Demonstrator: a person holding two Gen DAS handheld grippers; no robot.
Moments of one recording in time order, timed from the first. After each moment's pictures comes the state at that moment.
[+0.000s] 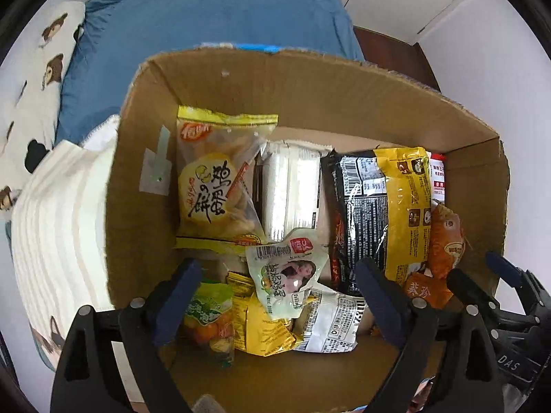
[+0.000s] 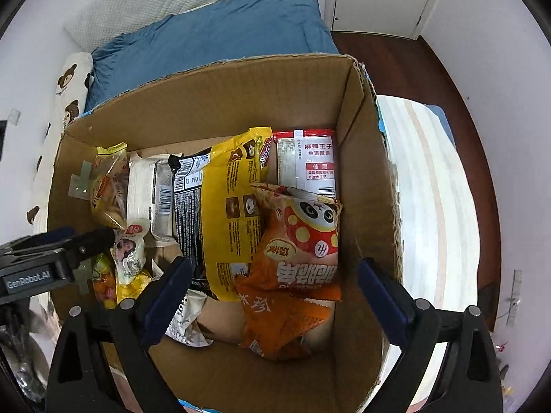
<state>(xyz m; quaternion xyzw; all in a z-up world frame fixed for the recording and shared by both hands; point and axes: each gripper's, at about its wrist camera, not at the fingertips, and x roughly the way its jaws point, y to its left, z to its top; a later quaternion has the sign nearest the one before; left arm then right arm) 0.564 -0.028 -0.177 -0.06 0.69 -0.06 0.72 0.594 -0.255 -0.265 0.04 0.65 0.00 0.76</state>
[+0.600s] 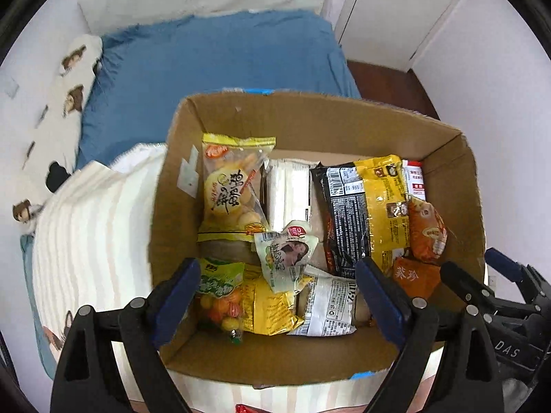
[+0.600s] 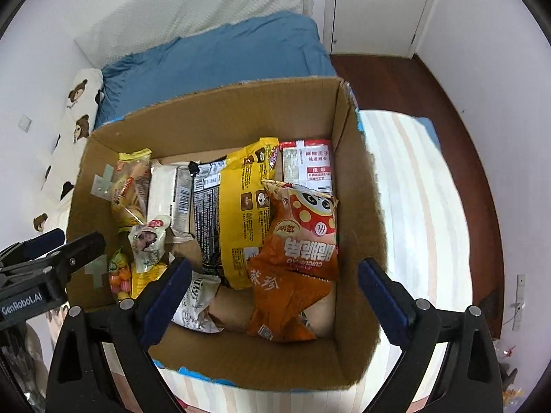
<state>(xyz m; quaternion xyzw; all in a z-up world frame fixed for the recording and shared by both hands) 0.517 -0.034 -0.122 -0.04 0.61 -0.04 0.79 0.555 -0.254 -0.228 0.05 0.60 0.01 0.80</state>
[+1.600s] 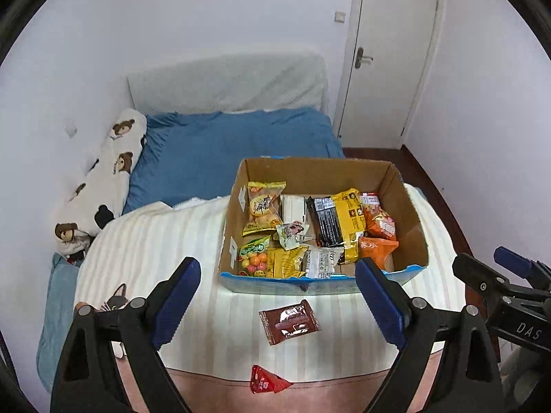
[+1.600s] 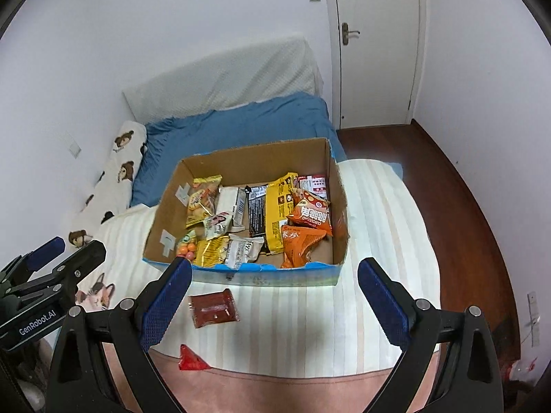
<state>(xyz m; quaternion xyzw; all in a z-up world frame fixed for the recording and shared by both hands) 0.309 -0.029 0.006 -0.02 0.42 -0.01 0.91 0.354 -0.253 -0.097 0.06 0.44 0.04 0.89</state>
